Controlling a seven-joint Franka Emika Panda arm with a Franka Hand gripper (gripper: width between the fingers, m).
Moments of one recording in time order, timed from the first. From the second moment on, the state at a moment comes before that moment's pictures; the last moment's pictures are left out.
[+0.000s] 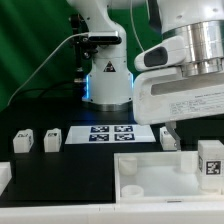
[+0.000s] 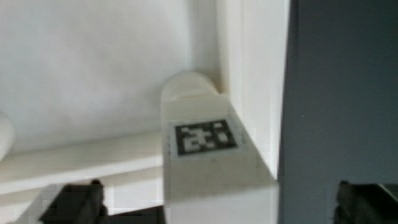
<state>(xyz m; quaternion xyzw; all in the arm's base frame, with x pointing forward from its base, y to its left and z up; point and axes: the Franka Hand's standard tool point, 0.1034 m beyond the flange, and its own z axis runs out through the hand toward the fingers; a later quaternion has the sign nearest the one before) 0.616 0.120 0.090 -0.99 0.06 -0.07 0.07</state>
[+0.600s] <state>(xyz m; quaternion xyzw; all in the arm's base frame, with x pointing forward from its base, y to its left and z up) 0.635 0.119 0.079 -1.00 0.04 -0.02 0.05</state>
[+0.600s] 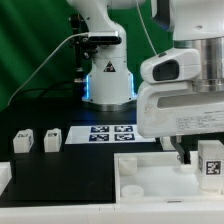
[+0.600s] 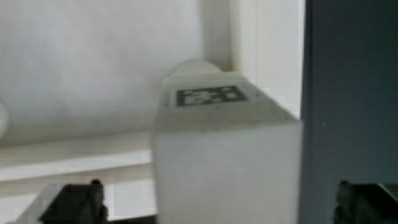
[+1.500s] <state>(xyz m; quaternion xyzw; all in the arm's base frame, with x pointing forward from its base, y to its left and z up) 0.623 0.122 0.069 -1.00 0.06 0.00 0.05</state>
